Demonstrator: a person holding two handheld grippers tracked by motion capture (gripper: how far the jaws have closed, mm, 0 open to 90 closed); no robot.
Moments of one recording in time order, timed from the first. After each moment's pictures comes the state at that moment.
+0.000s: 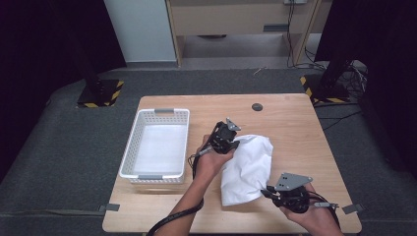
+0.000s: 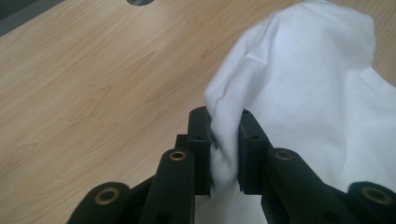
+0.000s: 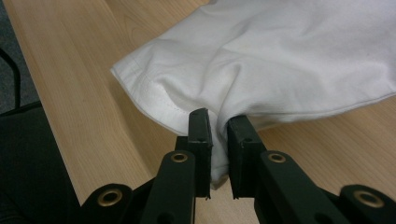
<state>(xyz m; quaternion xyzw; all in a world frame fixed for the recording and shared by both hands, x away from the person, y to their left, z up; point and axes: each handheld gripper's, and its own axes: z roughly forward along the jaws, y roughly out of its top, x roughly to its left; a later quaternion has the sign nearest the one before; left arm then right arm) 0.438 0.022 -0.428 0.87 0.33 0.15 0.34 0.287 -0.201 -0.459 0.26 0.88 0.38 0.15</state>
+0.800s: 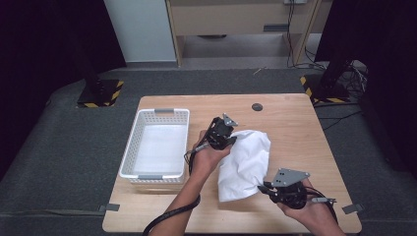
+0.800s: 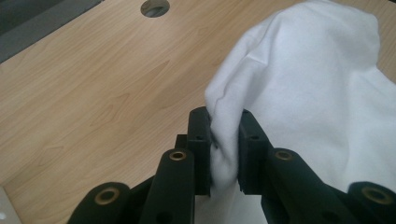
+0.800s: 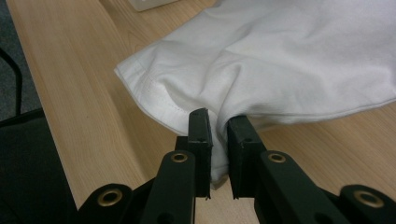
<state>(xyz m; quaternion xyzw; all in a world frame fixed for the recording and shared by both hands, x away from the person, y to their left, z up) 0.441 0.033 -0.412 0.86 0.33 0.16 0.34 0.293 -0.191 -0.445 0.24 0.88 0.38 0.15</state>
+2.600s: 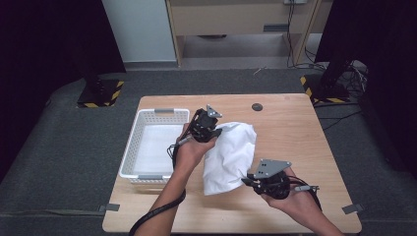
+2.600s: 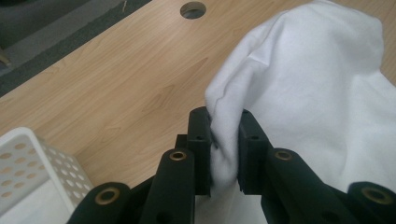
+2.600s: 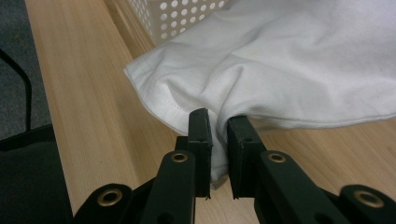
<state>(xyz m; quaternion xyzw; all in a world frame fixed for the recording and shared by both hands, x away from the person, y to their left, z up) 0.443 0.078 -0.381 0.86 0.35 0.18 0.33 0.308 -0.148 -0.421 0.20 0.88 0.39 0.15</state>
